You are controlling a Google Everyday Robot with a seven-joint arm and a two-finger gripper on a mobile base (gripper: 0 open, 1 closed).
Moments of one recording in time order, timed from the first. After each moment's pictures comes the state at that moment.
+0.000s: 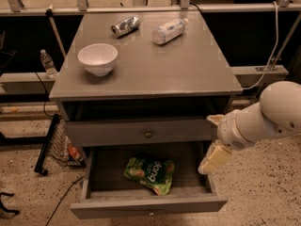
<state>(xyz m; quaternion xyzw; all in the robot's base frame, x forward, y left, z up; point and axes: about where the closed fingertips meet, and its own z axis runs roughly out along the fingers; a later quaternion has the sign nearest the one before) 0.480 -0.169 0.721 -0.57 0.77 0.10 0.26</state>
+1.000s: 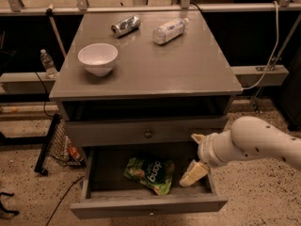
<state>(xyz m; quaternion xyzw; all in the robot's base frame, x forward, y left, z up) 0.491 -0.136 0.613 -0.55 0.78 0.13 0.27</state>
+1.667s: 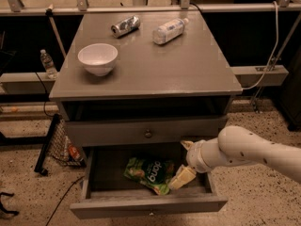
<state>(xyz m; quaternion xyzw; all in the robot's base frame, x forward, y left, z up) 0.500 -0.100 0.566 -0.54 0.77 0.18 0.28</state>
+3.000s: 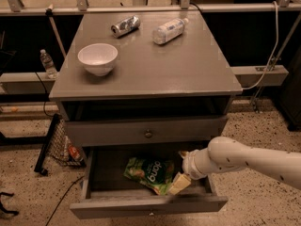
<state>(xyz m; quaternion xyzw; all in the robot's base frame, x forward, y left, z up) 0.511 -0.101 0.483 -0.53 0.79 0.18 0.25</state>
